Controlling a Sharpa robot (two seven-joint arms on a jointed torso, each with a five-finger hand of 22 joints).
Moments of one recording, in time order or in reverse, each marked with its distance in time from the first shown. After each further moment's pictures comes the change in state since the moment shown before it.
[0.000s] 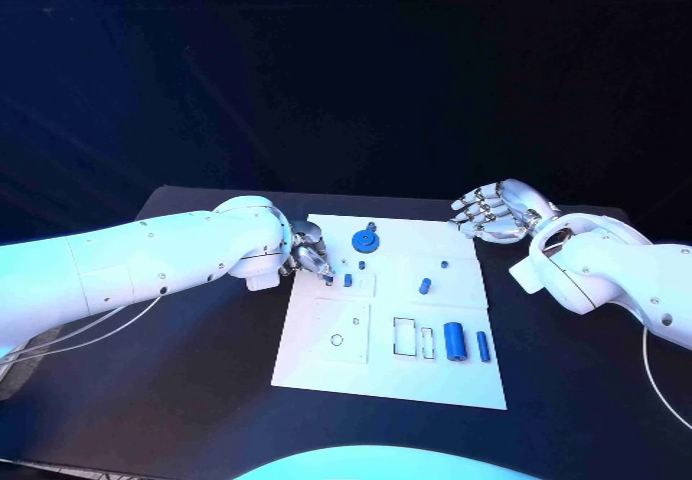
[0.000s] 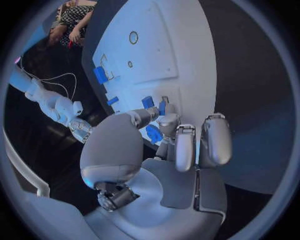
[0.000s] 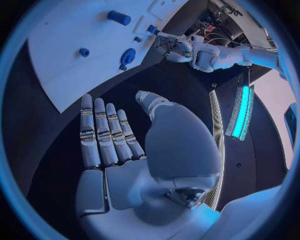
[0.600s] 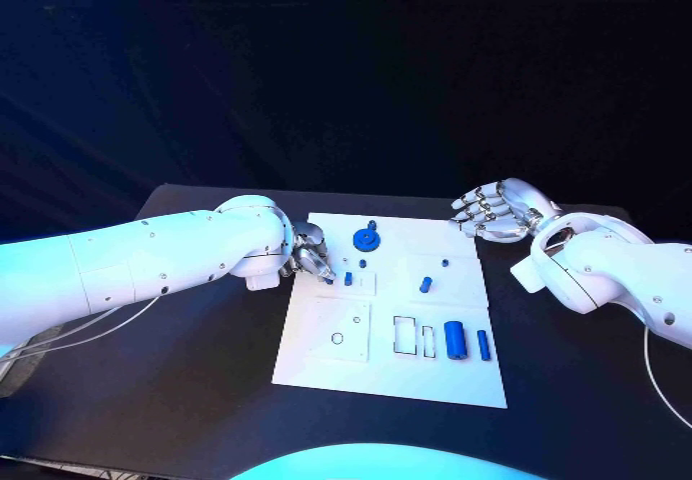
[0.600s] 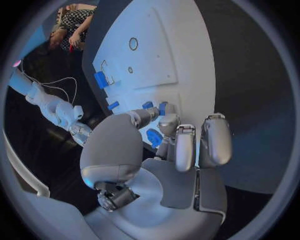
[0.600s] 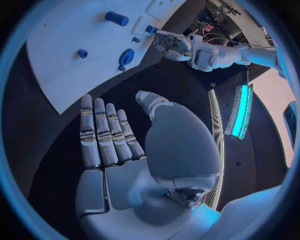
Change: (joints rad) left arm -0.001 -0.001 -0.001 0.007 -0.014 0.034 -0.002; left_hand -0.006 0.001 0.000 0.000 0.000 0.001 -0.001 0.006 0.000 0.000 0.000 0.000 0.006 0.000 0.000 0.000 0.000 0.000 0.000 0.000 0.000 0.002; right arm -0.001 -0.003 0.000 0.001 0.011 0.007 0.014; right_hand 0.000 0.000 0.000 0.000 0.000 0.003 0.003 -0.005 -0.002 0.007 0.000 -0.009 0.000 0.000 0.000 0.000 -0.006 0.000 0.003 0.003 0.000 -0.005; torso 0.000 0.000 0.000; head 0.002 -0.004
